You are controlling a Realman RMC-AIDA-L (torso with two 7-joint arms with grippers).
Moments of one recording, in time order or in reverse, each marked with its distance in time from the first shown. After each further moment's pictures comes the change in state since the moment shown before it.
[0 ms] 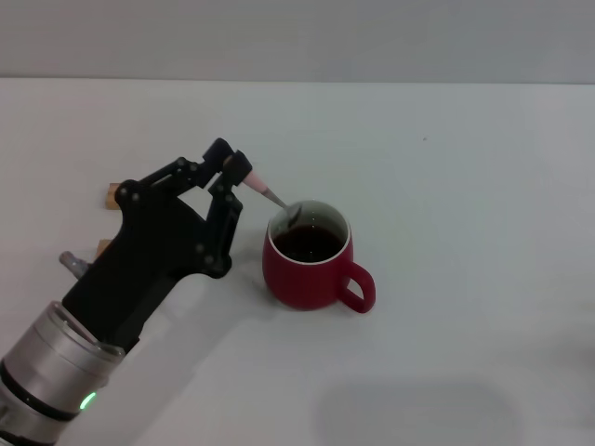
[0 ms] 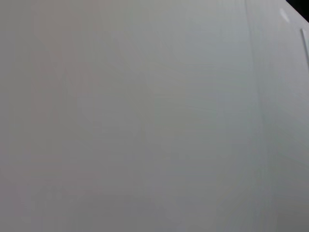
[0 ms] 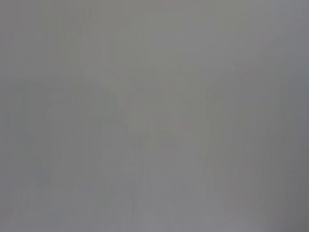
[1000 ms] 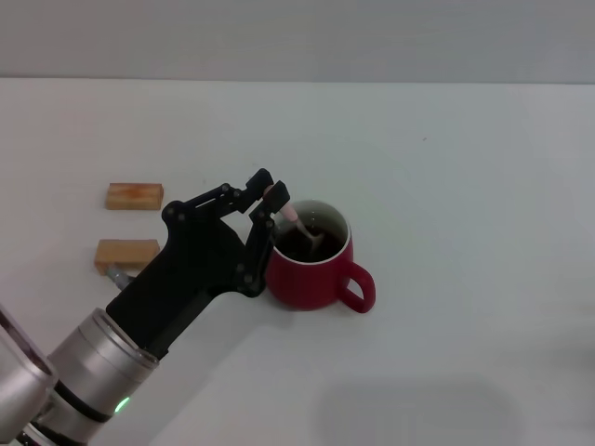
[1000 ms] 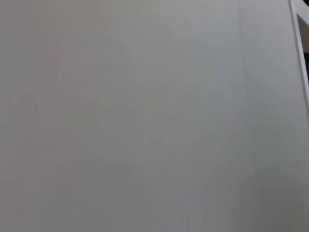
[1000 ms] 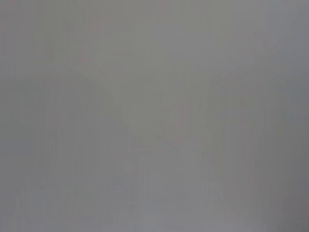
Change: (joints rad) left arm -0.062 -0.049 0.004 -0.113 0.037 -0.031 -0.011; right arm -0.004 0.000 -0.001 -0.002 0.000 -0.002 0.000
